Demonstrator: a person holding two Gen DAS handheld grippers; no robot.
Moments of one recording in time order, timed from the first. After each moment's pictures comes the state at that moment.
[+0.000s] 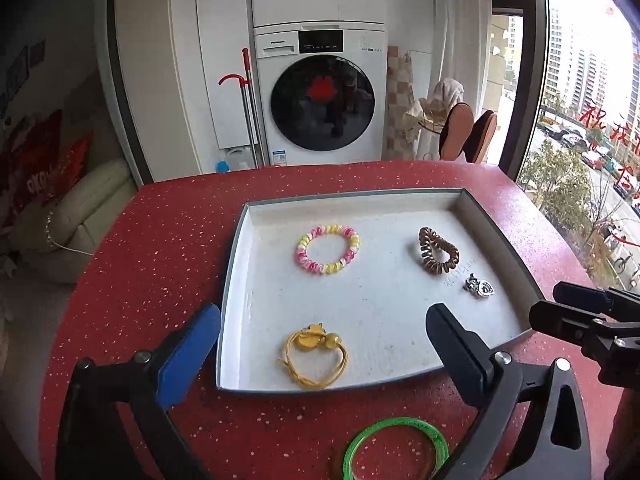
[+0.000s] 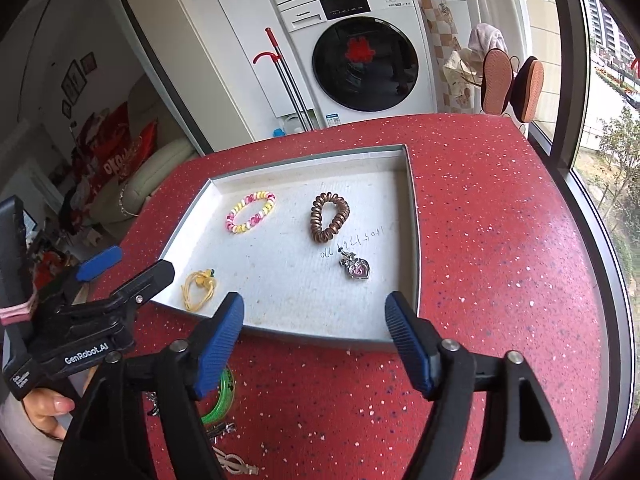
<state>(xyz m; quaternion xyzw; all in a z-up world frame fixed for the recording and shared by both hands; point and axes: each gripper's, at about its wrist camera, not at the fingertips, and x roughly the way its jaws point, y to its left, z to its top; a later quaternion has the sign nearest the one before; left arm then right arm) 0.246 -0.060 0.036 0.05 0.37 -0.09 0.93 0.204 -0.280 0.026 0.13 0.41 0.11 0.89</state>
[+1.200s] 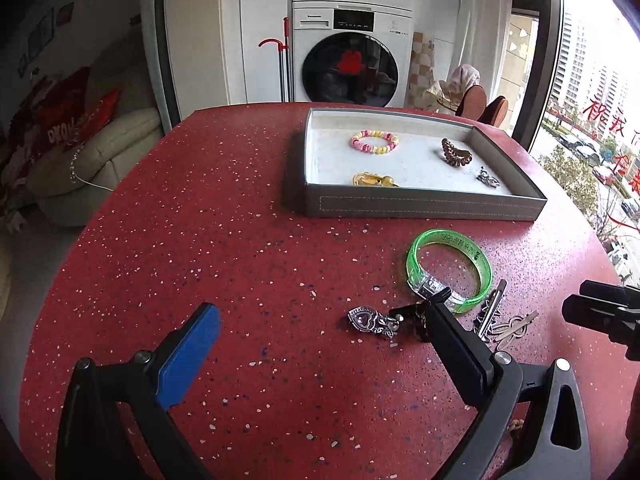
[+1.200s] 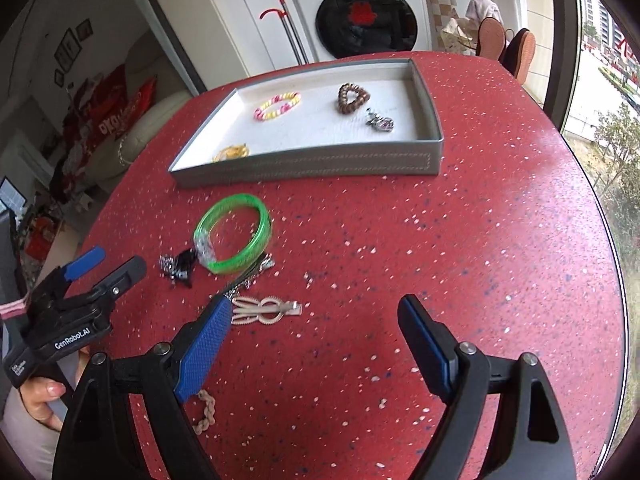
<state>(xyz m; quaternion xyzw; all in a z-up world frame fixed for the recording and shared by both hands) 0.123 0.014 -0.012 0.02 0.40 -0.06 0.91 0.095 -0.225 -0.011 0.10 0.48 0.10 0.87</state>
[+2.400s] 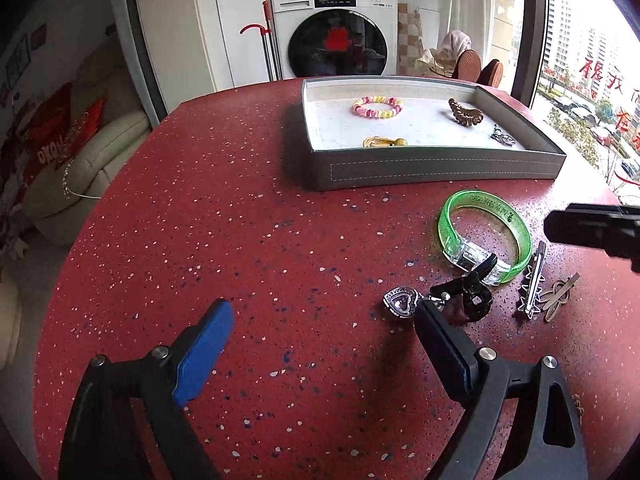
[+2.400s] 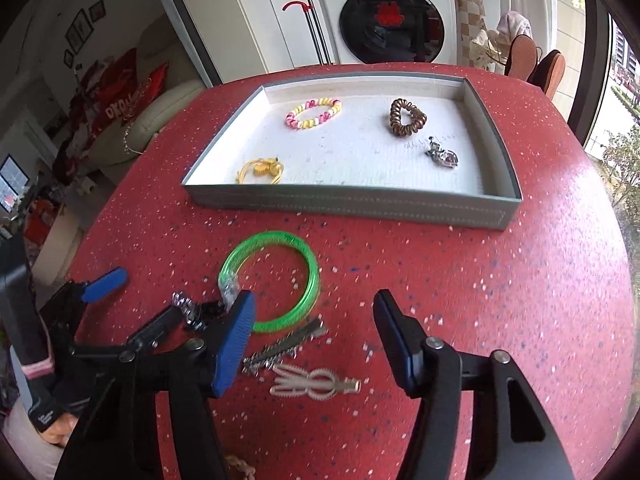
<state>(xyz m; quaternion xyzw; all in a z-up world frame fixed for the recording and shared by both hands) 0.142 0.023 -0.033 0.07 0.43 -0.07 0.90 0.151 -0.184 -0.006 0.07 0.48 0.11 0.87</state>
